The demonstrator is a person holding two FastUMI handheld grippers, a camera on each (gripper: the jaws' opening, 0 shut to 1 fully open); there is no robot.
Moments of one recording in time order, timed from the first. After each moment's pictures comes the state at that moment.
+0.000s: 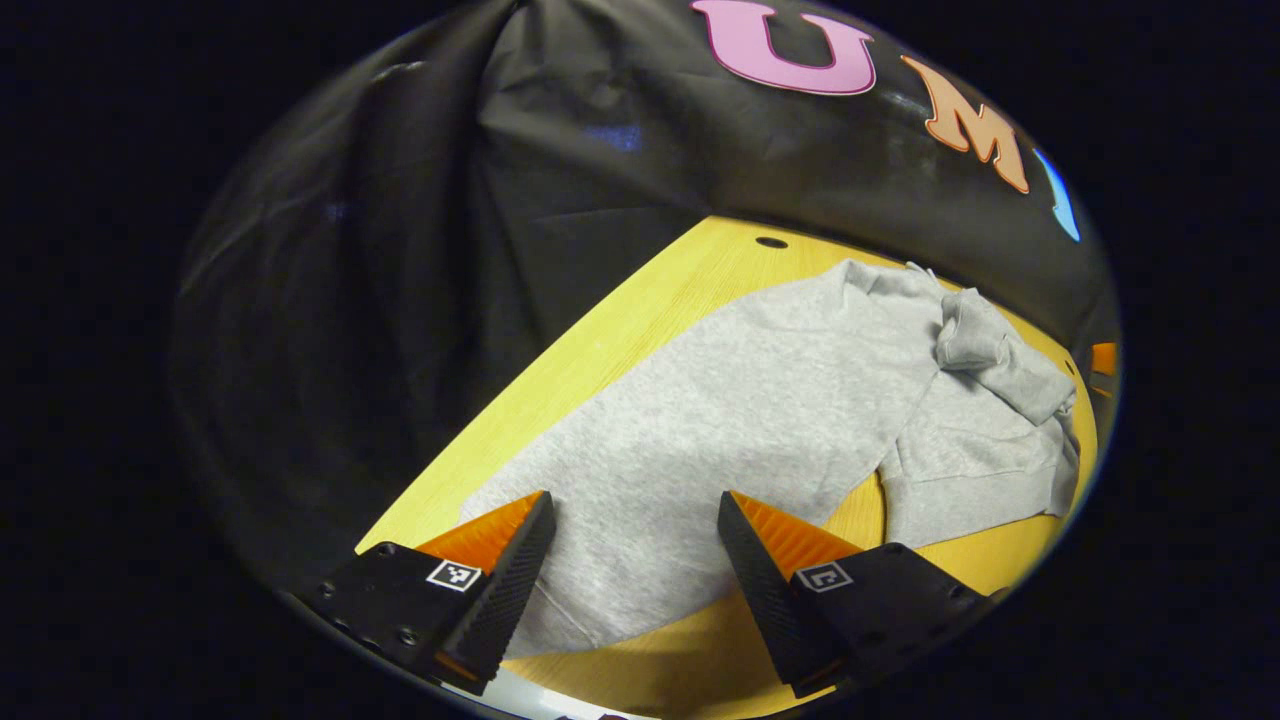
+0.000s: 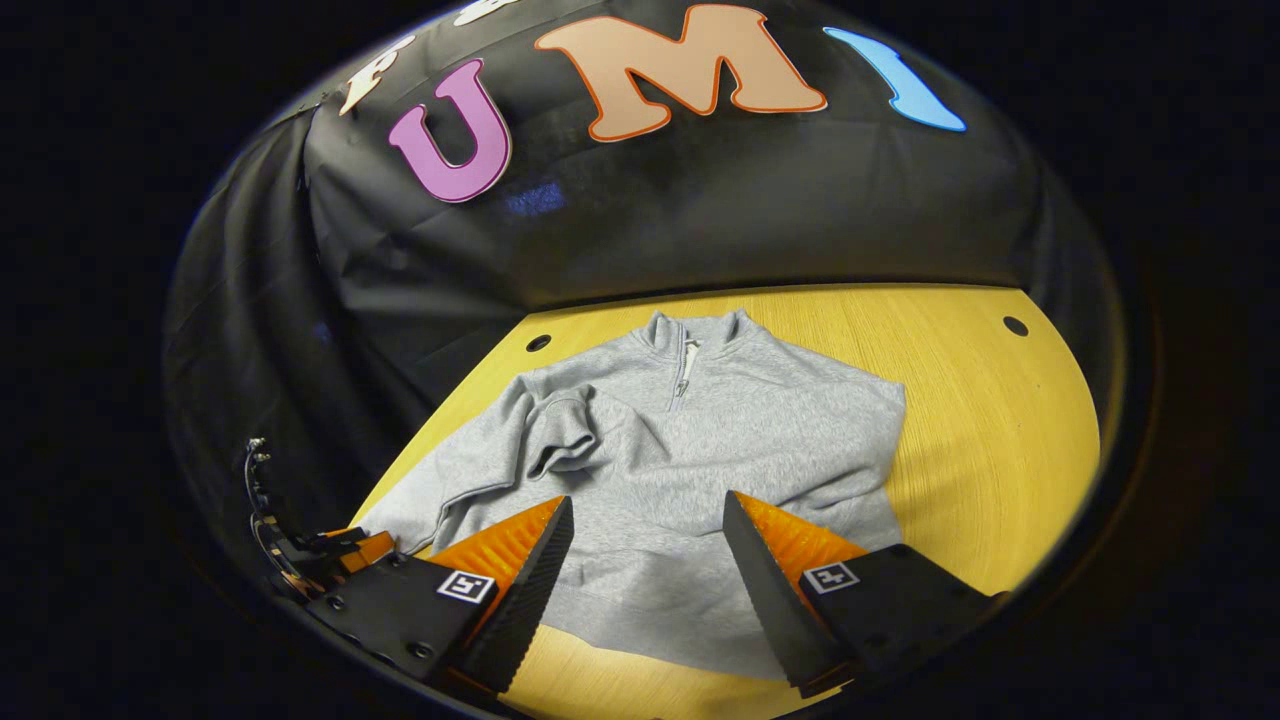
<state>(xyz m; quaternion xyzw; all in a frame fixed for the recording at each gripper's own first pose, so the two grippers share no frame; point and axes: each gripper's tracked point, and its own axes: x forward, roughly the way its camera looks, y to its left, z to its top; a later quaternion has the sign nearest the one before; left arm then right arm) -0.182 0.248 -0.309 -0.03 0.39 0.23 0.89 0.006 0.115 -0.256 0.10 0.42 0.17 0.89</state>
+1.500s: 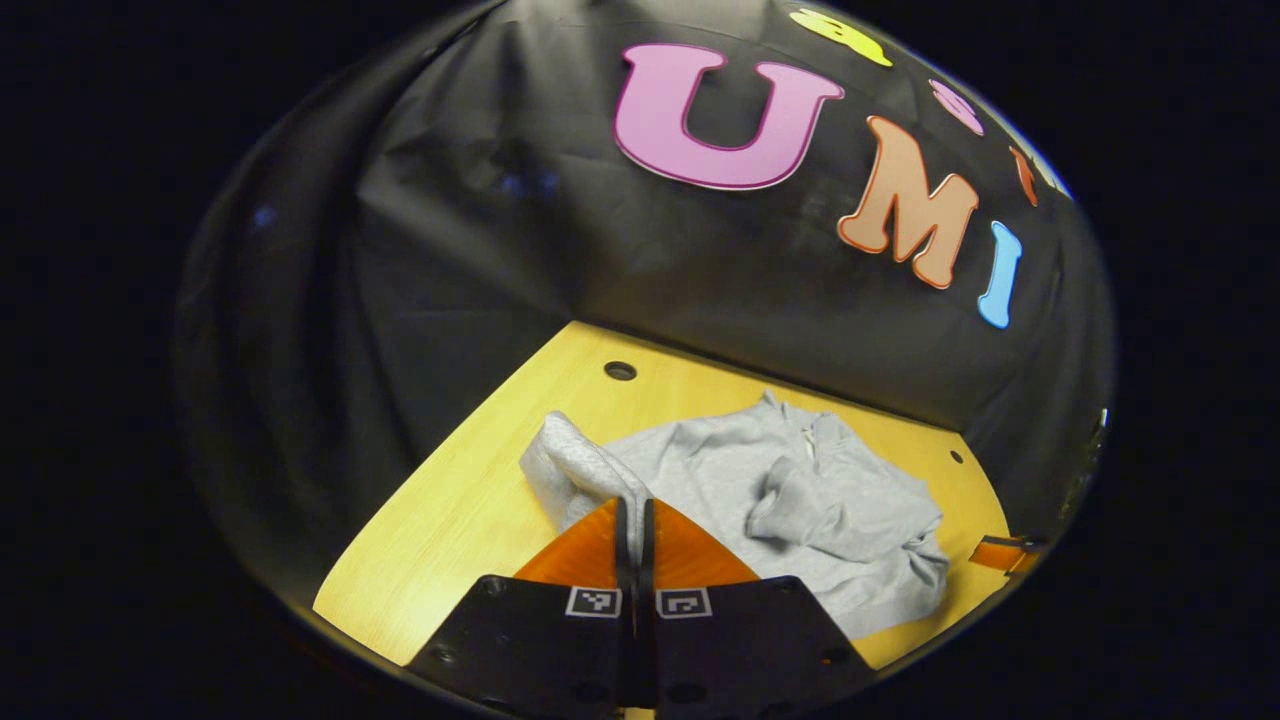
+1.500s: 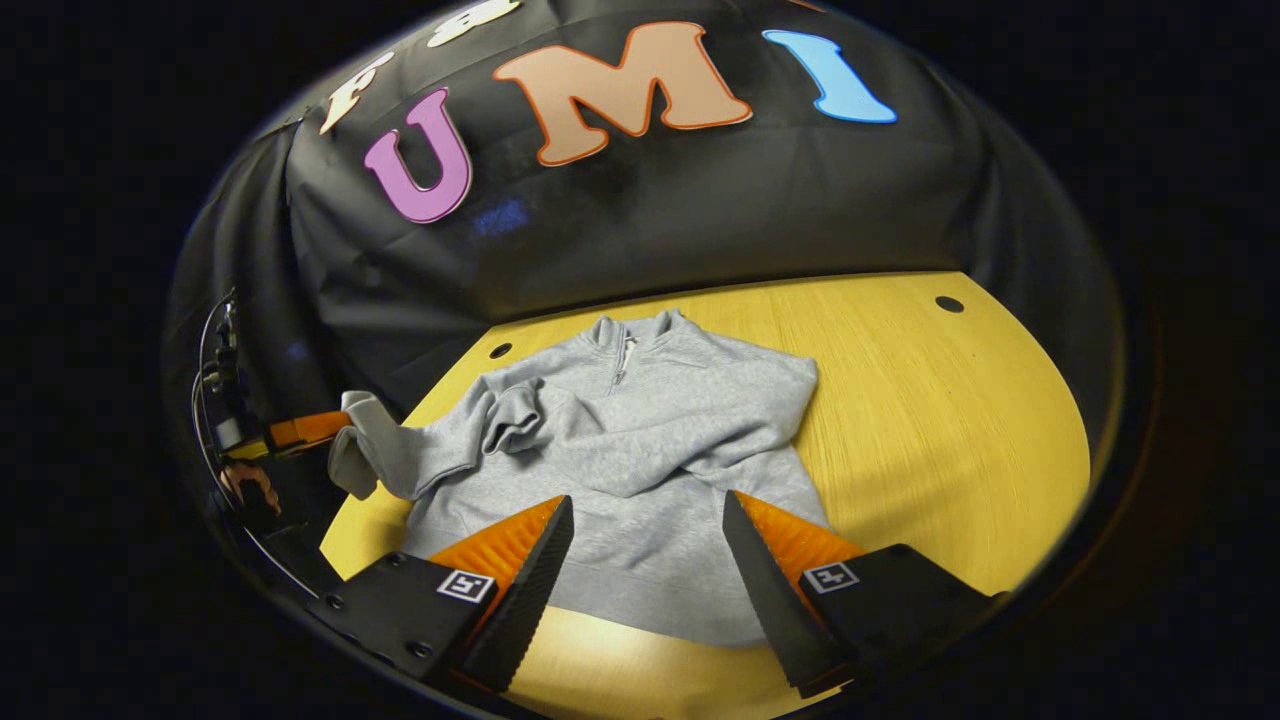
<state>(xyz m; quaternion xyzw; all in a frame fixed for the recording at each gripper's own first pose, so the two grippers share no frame) -0.005 0.138 -0.186 -0.10 0.30 0.07 0.95 -0.029 0.032 -0.249 0.11 0.40 0.11 0.90</state>
